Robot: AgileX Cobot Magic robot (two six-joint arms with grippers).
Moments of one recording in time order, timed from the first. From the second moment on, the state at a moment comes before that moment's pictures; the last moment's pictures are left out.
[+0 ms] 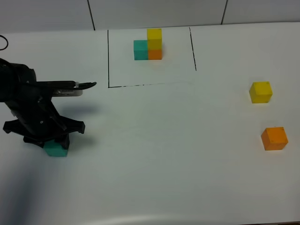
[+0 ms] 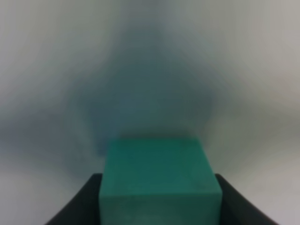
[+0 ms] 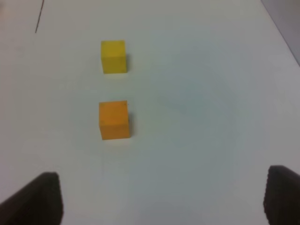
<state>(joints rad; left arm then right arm) -0.24 1.85 -0.98 -0.02 0.68 -0.12 0.06 -0.01 -0.50 -0.08 1.07 0.05</state>
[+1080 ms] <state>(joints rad) -0.66 2.43 -2.18 0.00 1.19 0.77 0.06 -0.01 -0.50 -0.08 1.07 0.05</state>
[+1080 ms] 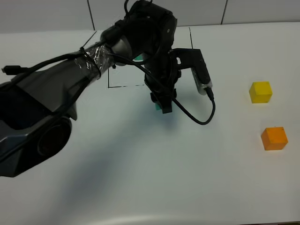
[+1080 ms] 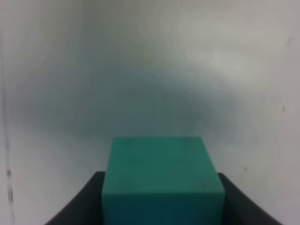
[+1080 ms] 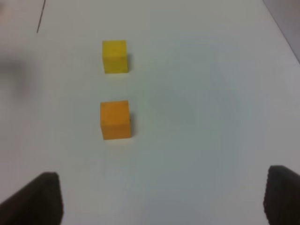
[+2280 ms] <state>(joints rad) -0.67 2.55 -2.21 0.03 1.14 0.83 0.06 -0.01 -0.50 -0.06 1.07 0.05</state>
